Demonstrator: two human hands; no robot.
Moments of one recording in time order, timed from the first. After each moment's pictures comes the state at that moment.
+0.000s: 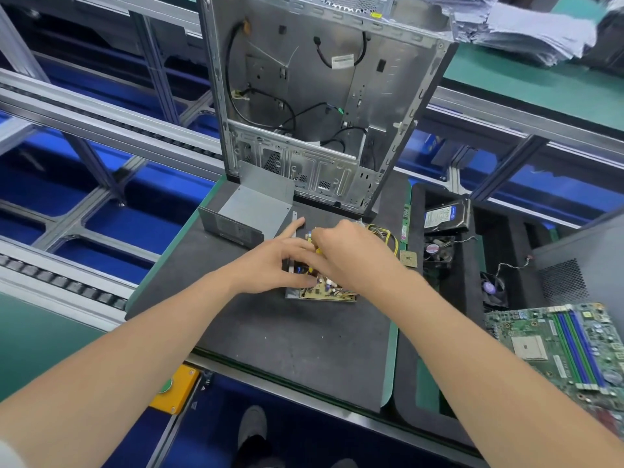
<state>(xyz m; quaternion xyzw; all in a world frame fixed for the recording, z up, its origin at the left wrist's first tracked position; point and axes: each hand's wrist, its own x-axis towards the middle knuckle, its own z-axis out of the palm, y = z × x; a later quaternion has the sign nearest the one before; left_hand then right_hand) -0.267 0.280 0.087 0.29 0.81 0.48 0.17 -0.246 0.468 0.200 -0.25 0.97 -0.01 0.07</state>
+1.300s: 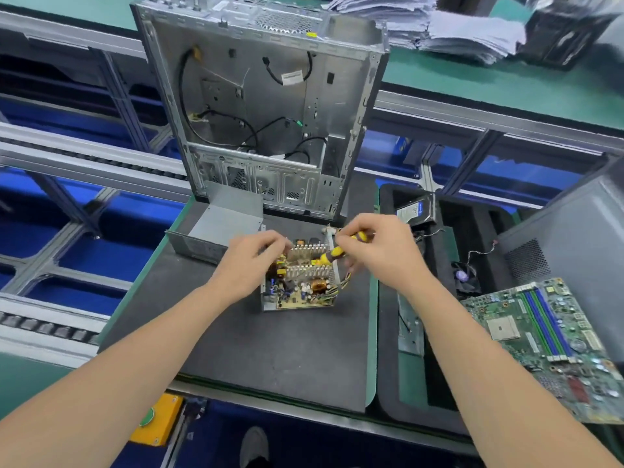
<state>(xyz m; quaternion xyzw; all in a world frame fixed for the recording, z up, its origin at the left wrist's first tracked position) -0.268 0.307 0.113 0.13 0.86 0.50 0.03 -0.241 0.560 0.192 -0.04 0.88 -0.47 -0.01</state>
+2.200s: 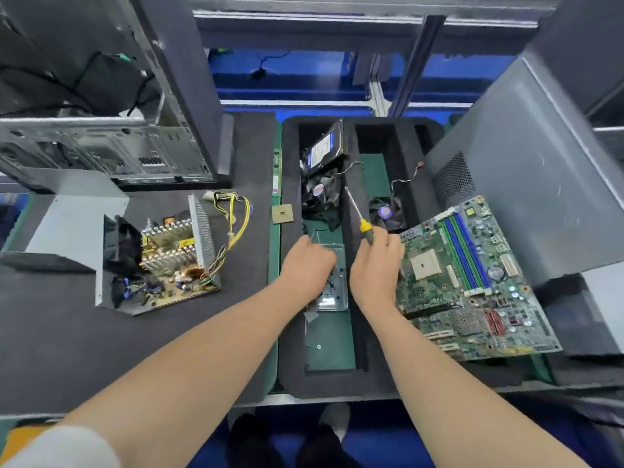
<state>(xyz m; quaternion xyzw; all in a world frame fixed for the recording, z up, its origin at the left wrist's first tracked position) -0.254 0.620 0.024 0.39 0.91 -0.09 0.12 -0.192 0.738 0.008 0.25 0.90 -0.28 -0.20</state>
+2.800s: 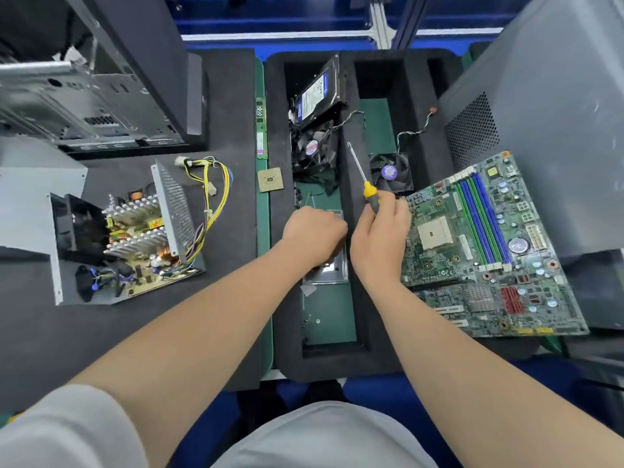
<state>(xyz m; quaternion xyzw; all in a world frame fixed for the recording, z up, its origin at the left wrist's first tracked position) -0.276 0.647 0.012 0.41 0.89 -0.10 0.18 -0.198 0.739 0.013 0.29 0.88 -0.33 -0.18</state>
